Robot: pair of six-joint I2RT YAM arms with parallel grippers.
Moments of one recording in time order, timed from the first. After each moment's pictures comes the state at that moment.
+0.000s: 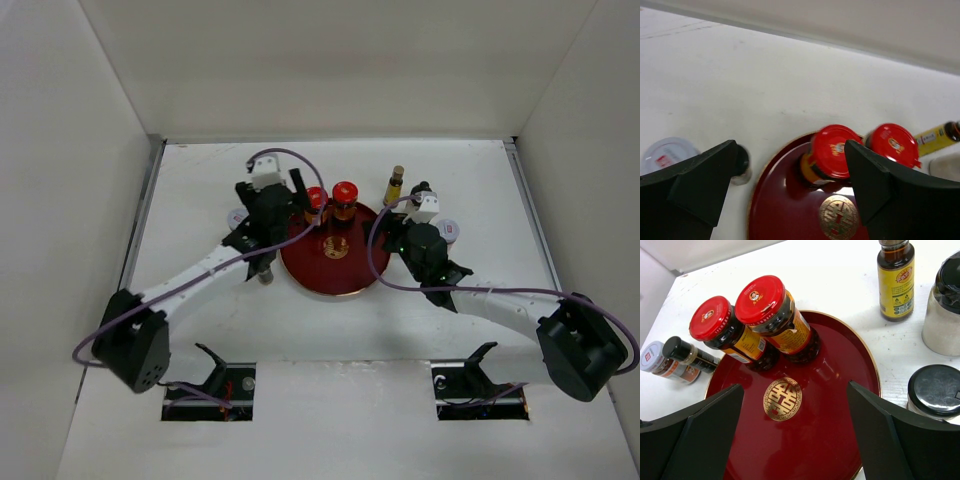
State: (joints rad) left arm -0.67 1.41 0.96 0.18 -0.68 -0.40; right arm 0.66 1.27 0.57 0.49 0.36 0.52
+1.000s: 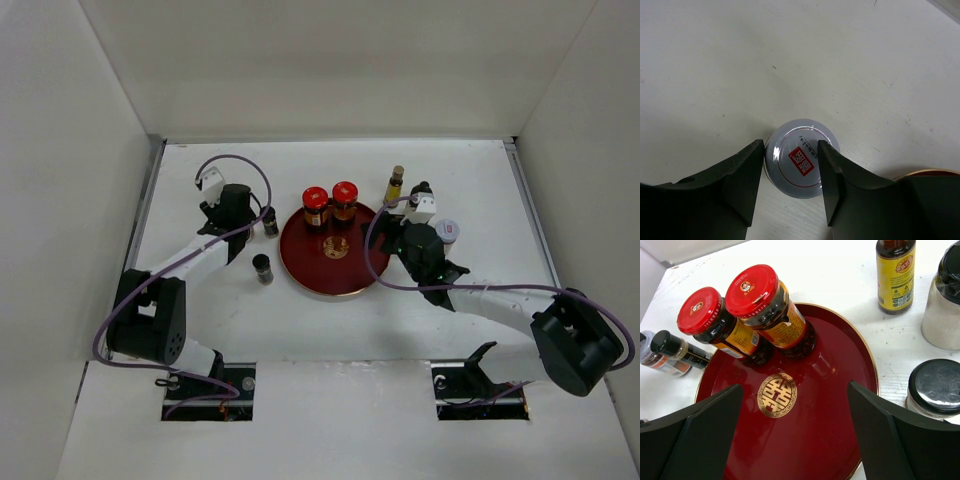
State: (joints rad) left arm -0.26 1.47 0.82 0.06 -0.56 -0.63; right arm 0.66 1.30 0.57 0.49 0.36 0.52
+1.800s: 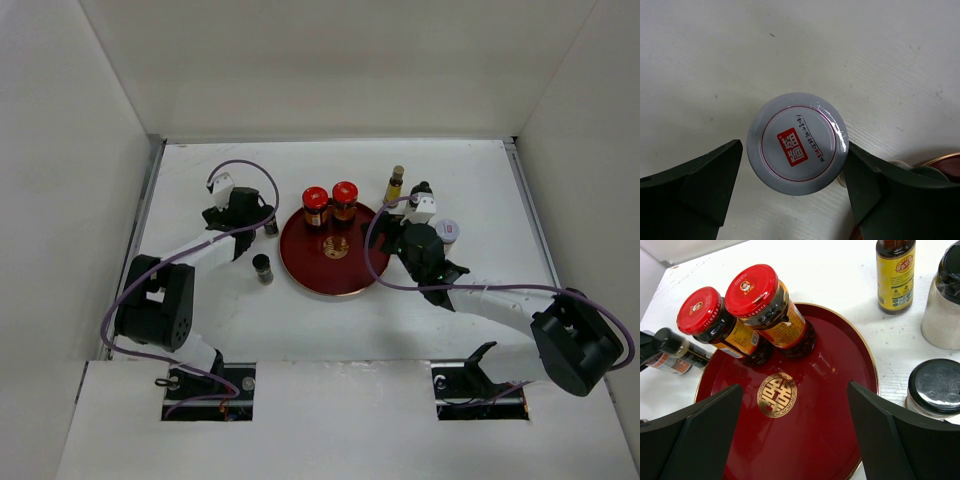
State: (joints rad) left arm -0.28 1.56 0.84 0.01 -0.53 -0.61; right arm 0.66 1.30 0.57 0.49 0.36 0.52
